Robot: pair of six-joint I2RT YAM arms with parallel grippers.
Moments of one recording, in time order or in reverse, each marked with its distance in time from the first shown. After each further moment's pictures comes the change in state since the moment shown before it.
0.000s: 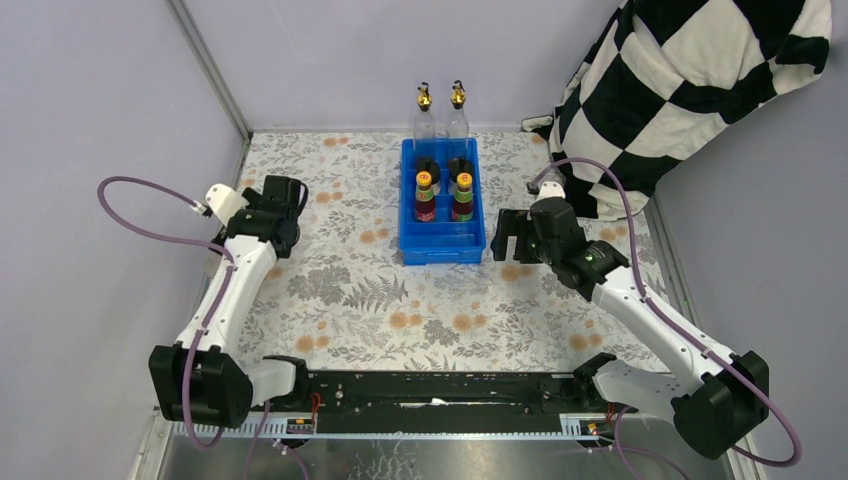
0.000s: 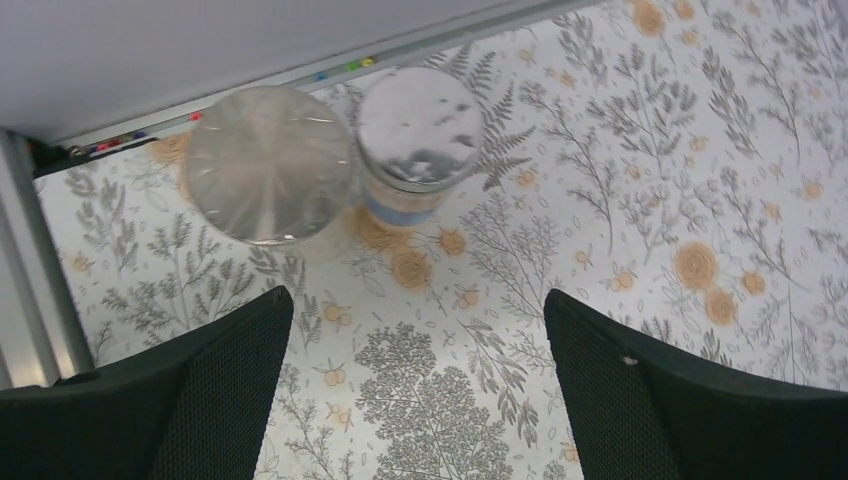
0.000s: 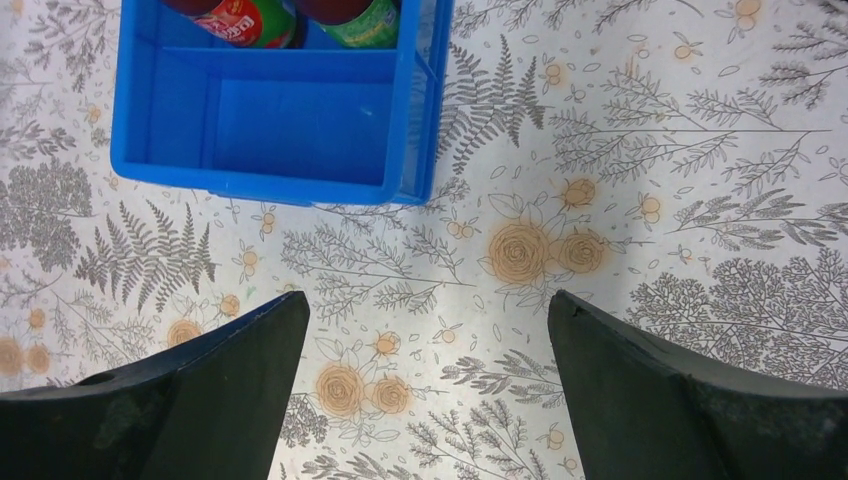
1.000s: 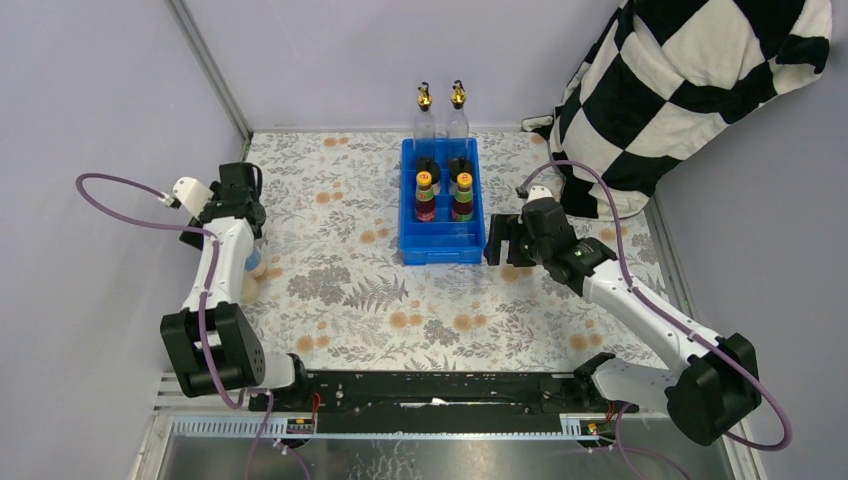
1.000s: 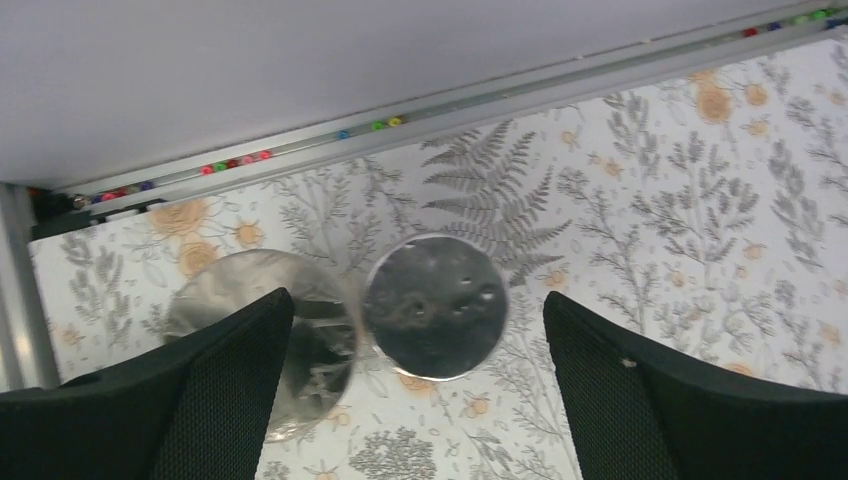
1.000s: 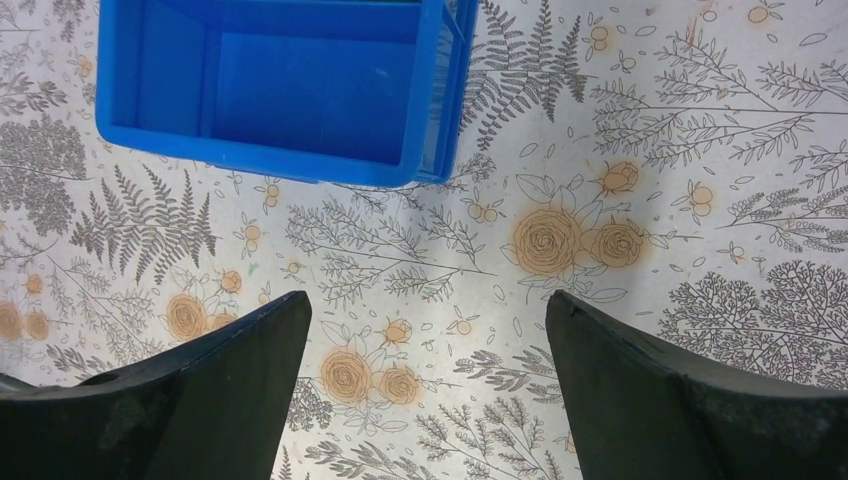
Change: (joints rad) left arm 0.309 0.130 0.016 0.196 0.107 0.182; right arm 0.000 0.071 -0.019 0.031 -0.087 -0.003
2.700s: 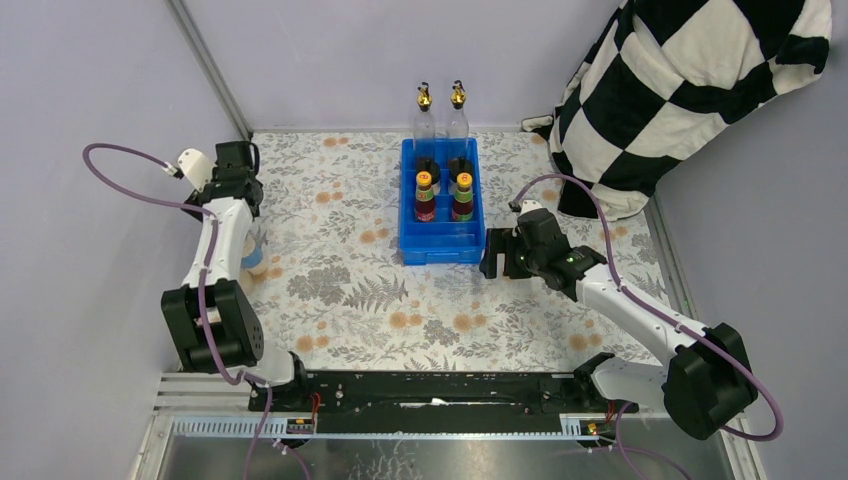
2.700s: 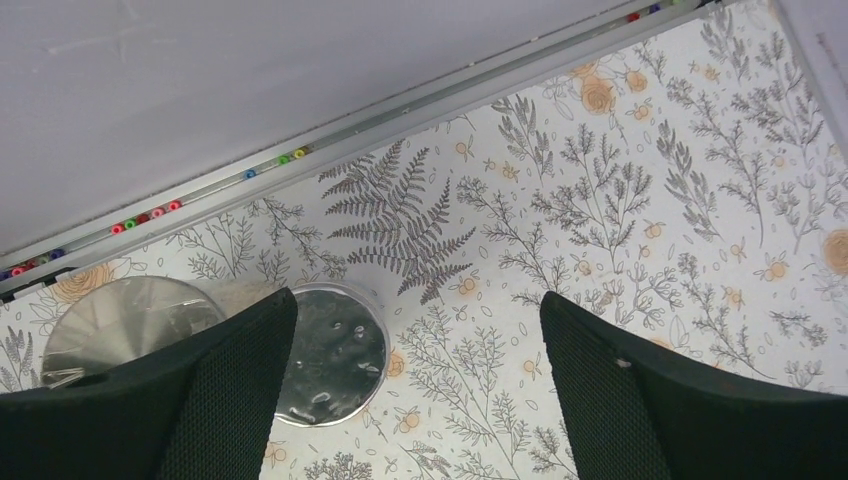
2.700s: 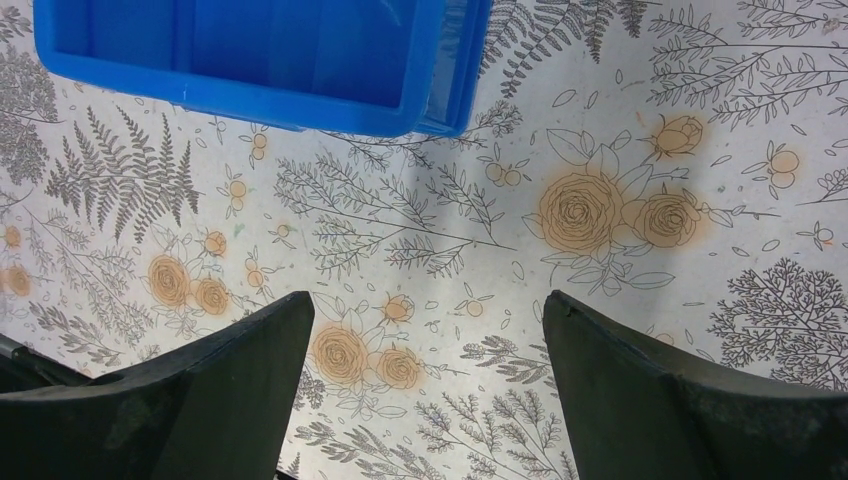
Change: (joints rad) left arm 0.002 0.143 0.154 0.117 0.122 0.155; right arm 0.000 0.034 -0.107 0.077 -0.086 0.005
